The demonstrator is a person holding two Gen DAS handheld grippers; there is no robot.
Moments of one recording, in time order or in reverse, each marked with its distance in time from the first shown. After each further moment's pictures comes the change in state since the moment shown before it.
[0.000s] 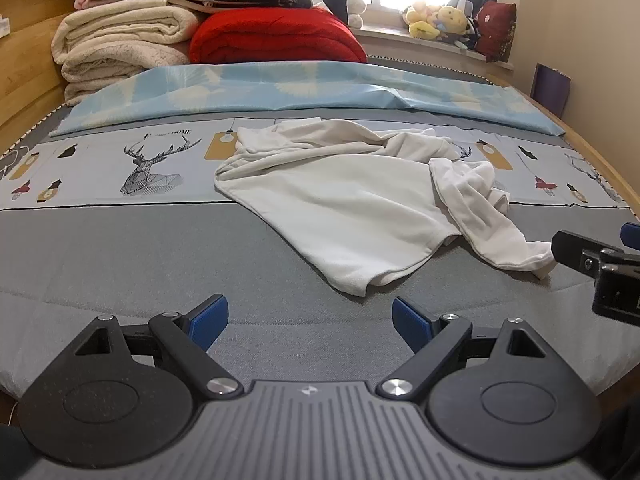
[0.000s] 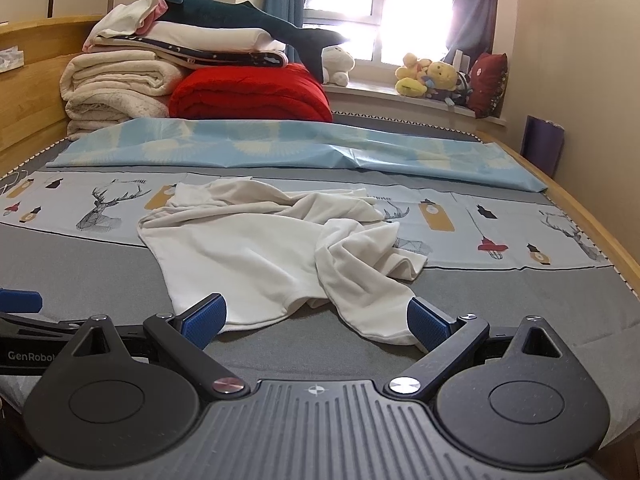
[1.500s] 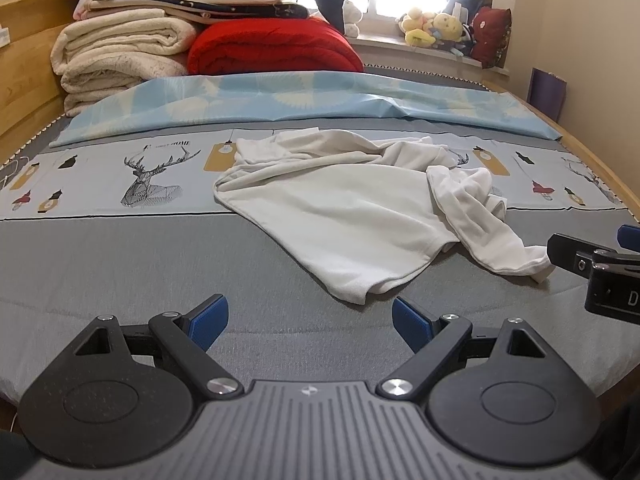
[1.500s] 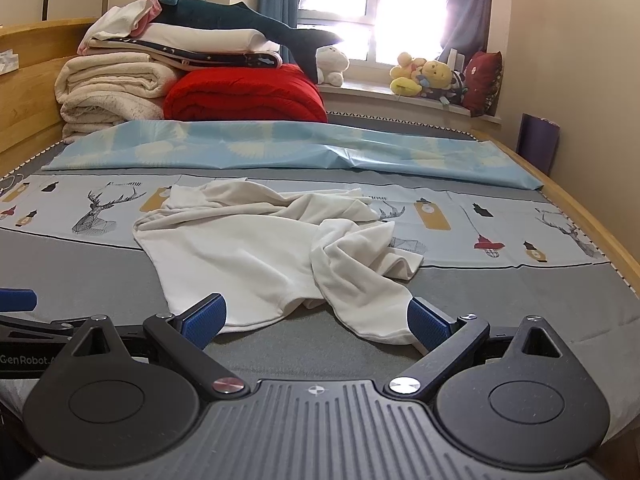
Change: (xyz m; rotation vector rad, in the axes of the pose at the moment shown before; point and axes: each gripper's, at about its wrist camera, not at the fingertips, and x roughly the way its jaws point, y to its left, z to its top) left arm -0.005 -0.001 -0.001 0.016 -0.033 -0.002; right arm 0.002 0.001 0.000 0.008 -0.002 -0.015
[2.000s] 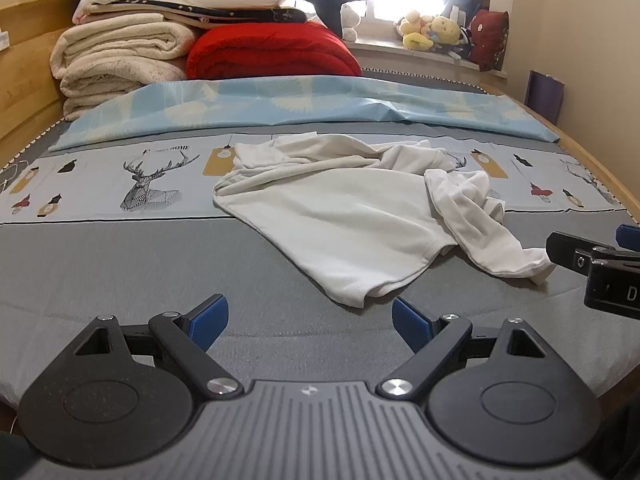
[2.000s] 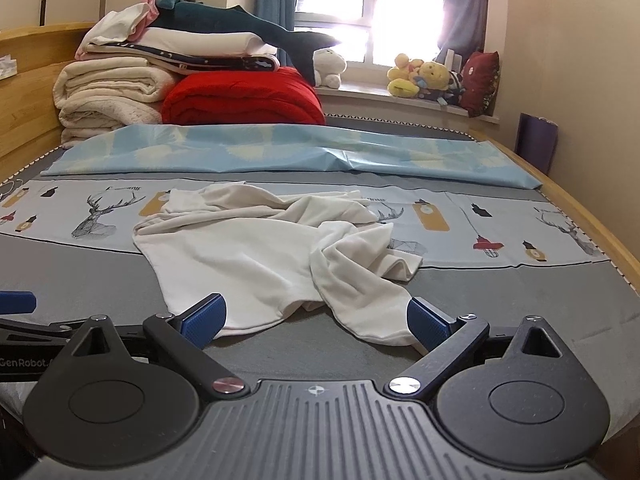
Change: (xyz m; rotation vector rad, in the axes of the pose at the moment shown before) left arm -0.001 -0.001 0.000 0.006 -0.011 -0.002; right arm -0.001 -0.001 0.000 0.012 -0.008 -0.002
